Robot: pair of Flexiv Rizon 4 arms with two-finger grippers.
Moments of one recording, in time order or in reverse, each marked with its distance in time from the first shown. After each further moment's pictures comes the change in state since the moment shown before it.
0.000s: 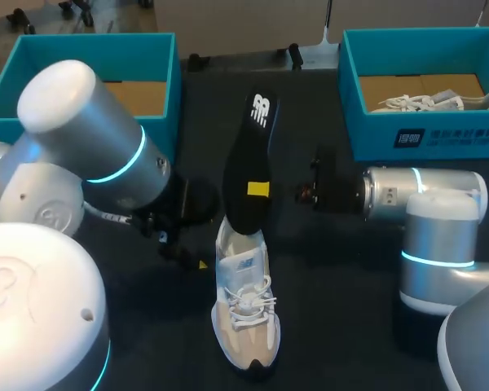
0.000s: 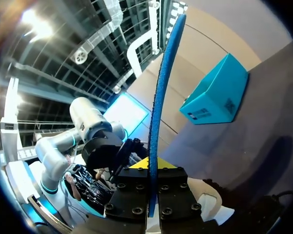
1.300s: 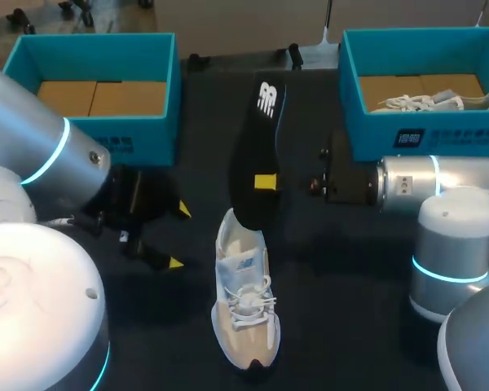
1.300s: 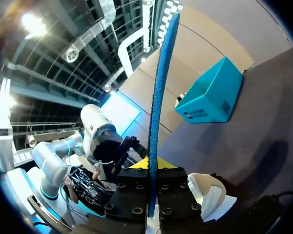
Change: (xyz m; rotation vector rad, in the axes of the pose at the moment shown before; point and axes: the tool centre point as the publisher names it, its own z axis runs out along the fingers) left arm 0.015 0.013 -0.044 0.197 0.025 0.019; right arm 0.028 0.011 -0.013 0.027 -0.092 0.023
